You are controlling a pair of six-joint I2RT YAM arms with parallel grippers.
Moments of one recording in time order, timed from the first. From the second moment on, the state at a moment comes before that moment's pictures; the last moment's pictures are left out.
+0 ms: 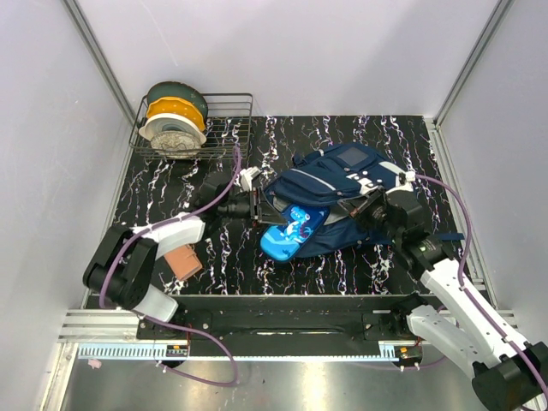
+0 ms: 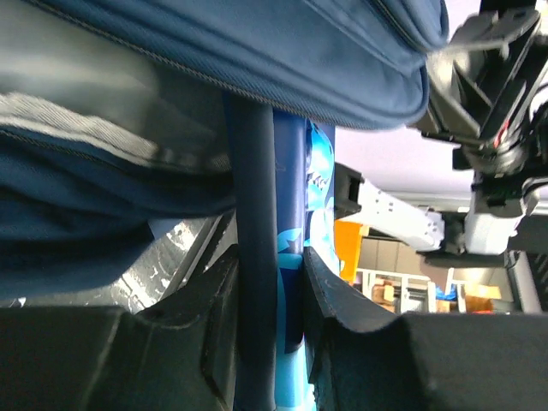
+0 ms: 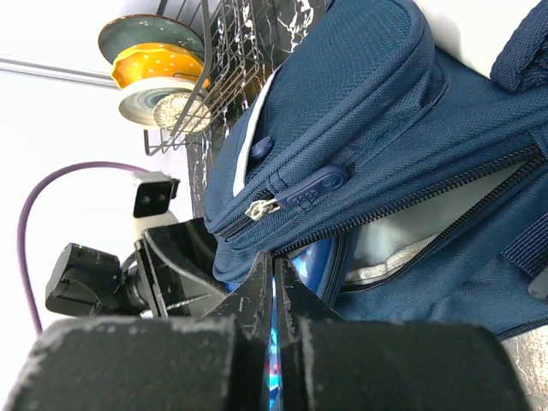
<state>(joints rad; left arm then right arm) -0.47 1.48 0.72 0.33 0.95 -0.99 0.43 0.80 0.68 -0.23 -0.02 1.13</state>
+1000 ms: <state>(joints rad) -0.75 1.69 0.75 0.73 -0.04 -1.39 0.42 0.68 0.65 -0.28 -0.11 1.11</state>
